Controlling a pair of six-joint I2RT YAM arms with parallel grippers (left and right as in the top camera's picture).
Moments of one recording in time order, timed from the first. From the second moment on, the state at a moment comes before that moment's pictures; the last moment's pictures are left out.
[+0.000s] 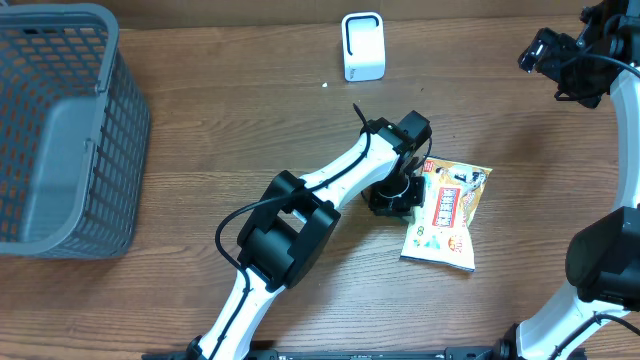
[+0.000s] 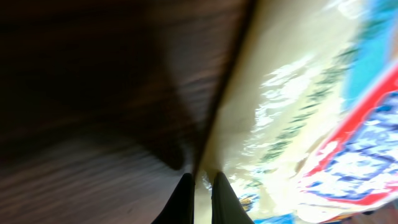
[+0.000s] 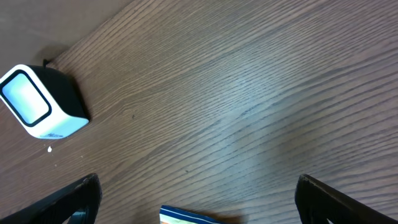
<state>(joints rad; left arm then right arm) -0.74 2.34 1.81 -1.05 0.48 -0.59 -0.22 1.94 1.93 -1.06 -0.20 0.31</state>
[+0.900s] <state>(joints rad) -0.68 2.34 1.93 -1.25 0.30 -0.57 -0.22 1.94 1.93 -1.17 -0.24 0.31</state>
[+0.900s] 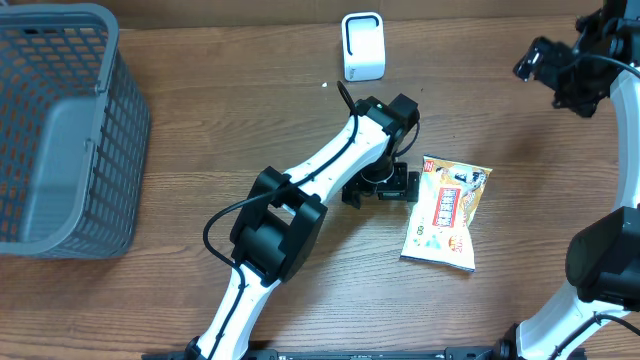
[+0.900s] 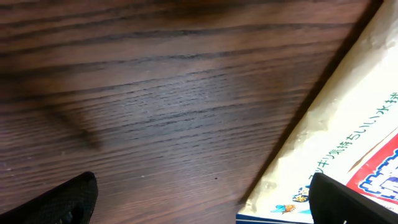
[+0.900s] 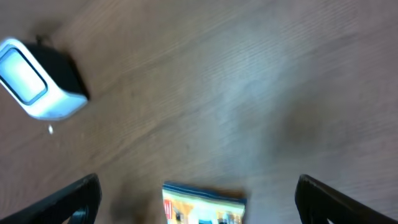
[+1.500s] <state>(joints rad) -0.68 2.34 1.93 -1.25 0.28 -0.57 -0.21 1.95 1.32 -0.90 -0.44 0.31</state>
